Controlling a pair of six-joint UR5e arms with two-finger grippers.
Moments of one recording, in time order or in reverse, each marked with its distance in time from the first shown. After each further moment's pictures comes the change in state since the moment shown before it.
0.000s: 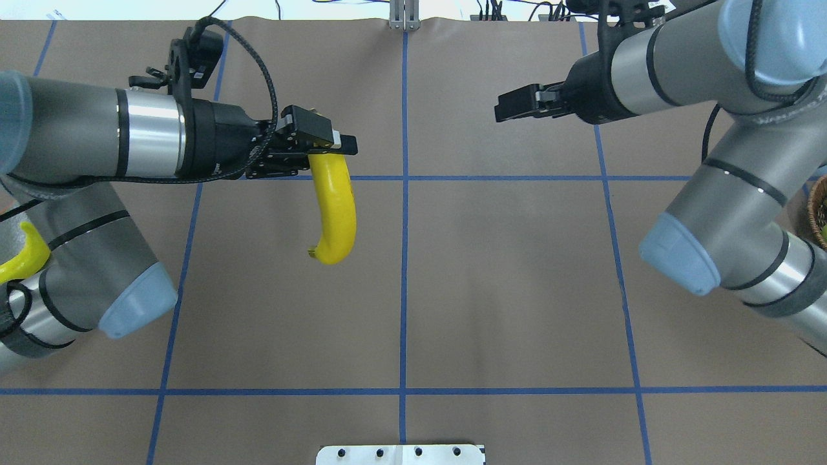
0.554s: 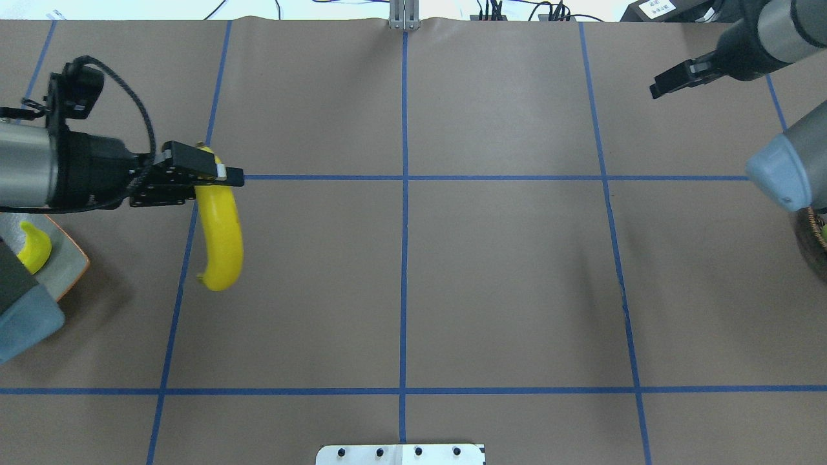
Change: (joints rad) left arm -0.104 0.300 -0.120 0.004 -0.113 0.078; right arm 0.273 -0.160 -0.162 -0.066 0.129 -0.491
